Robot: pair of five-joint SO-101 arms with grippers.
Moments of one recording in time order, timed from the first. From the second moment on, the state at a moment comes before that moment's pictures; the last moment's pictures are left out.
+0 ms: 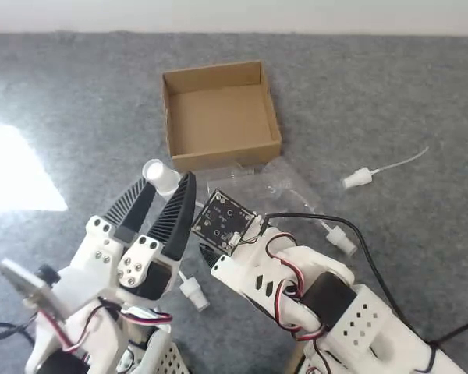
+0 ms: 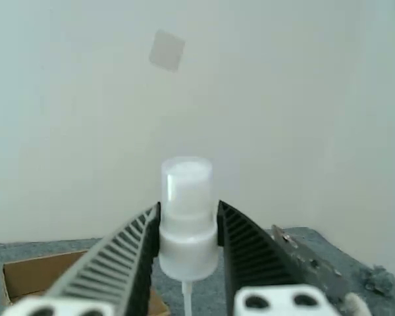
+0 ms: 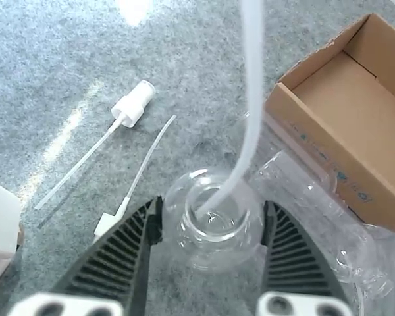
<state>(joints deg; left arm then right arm) 19.8 -103.4 57.9 52.6 18.7 -53.1 -61.8 56.2 53.8 9.8</state>
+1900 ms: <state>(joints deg) 34.4 -103.4 74.7 48.7 4.7 -46.9 -74.4 56.3 57.8 12.9</state>
